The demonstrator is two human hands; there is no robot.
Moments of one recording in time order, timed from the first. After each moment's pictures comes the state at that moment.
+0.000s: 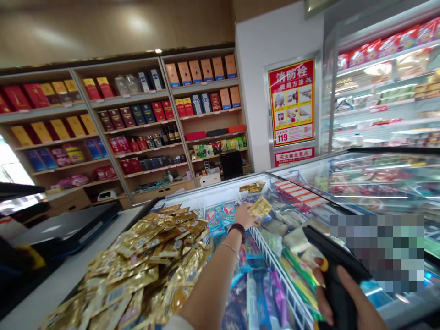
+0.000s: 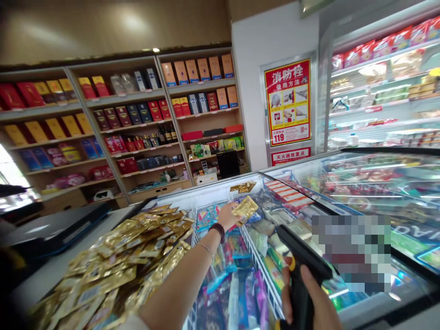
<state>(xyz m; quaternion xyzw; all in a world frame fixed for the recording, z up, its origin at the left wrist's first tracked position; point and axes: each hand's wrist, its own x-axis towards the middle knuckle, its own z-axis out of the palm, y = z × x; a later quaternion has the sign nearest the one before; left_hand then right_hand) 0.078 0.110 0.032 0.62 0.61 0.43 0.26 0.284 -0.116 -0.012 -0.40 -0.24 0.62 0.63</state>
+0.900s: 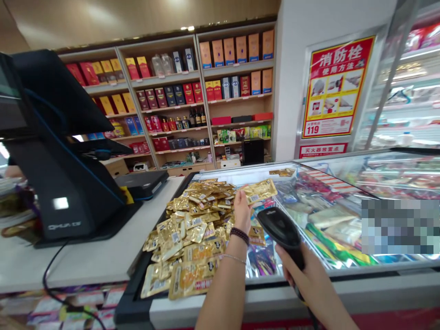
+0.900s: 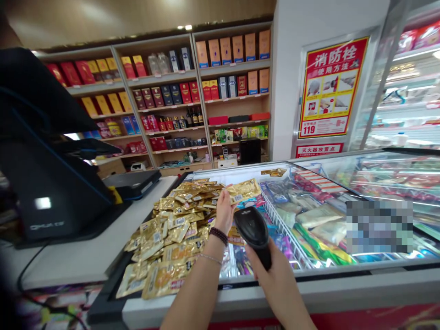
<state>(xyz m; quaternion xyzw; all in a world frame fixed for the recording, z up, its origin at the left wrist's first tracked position) -0.028 -0.061 0.046 0.30 0.34 0.77 0.45 0.133 -0.222 0.043 -0.48 -0.59 0.40 0.51</state>
